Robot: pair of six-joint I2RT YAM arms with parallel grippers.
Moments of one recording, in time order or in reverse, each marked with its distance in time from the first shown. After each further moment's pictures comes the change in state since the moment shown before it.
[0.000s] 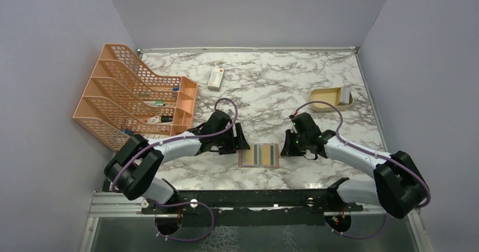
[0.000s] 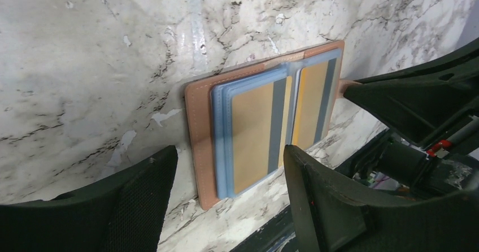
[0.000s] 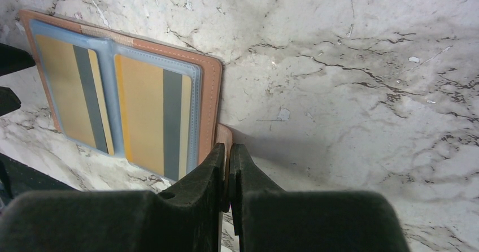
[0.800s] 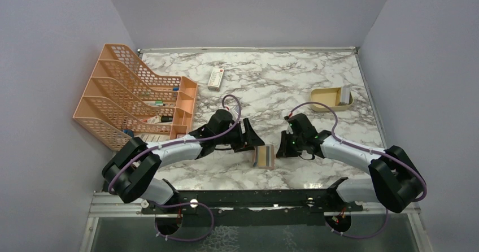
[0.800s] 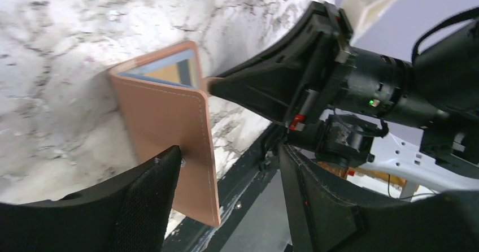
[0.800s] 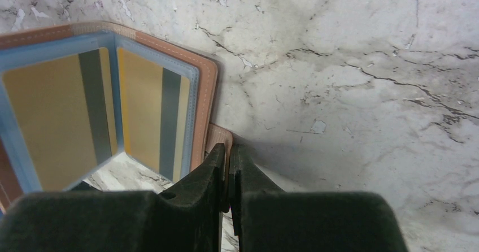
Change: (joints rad) left arm -0.050 -0.032 -0.024 0.281 0.155 -0.197; right arm 0.034 0.047 -0.006 0.068 -0.045 0.005
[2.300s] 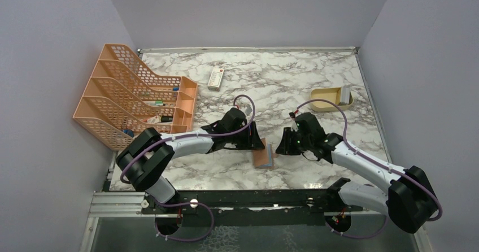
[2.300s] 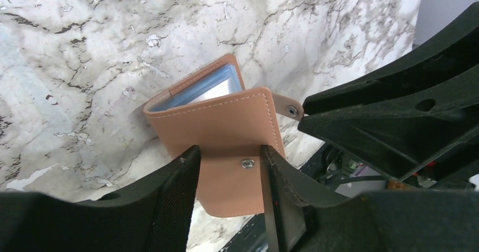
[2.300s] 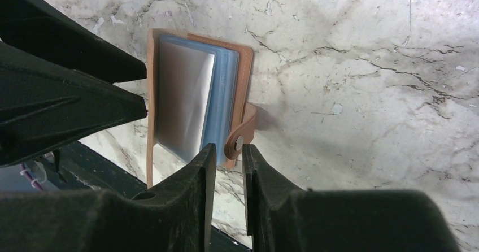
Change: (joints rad) left arm -0.075 0.140 0.150 -0.163 -0.123 0.202; right arm 0.007 -0.195 0.009 -0.069 0.000 0.022
